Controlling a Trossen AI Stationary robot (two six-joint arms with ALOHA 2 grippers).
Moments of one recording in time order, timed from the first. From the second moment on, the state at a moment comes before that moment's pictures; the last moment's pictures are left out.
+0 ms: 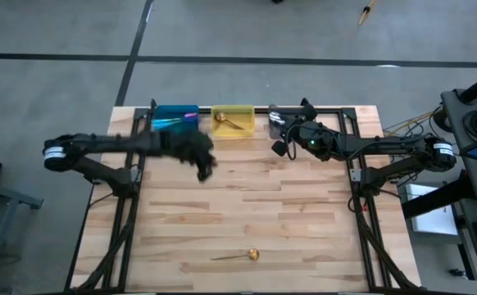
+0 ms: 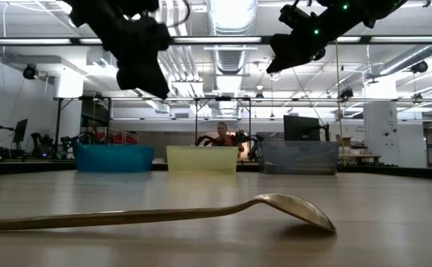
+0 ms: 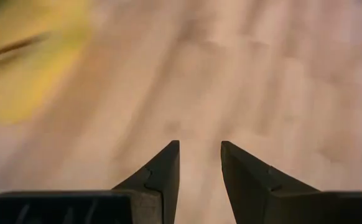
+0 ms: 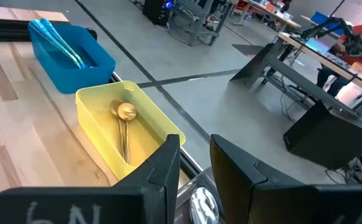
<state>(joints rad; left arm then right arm) 0.25 1.29 0.94 -0.49 0.06 -0.24 -0.20 1.23 0.83 0.06 0.62 -0.15</state>
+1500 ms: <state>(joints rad) -0.72 1.96 1.24 -0.07 -0.53 -0.46 0.66 1.48 0.84 0.25 0.55 0.50</state>
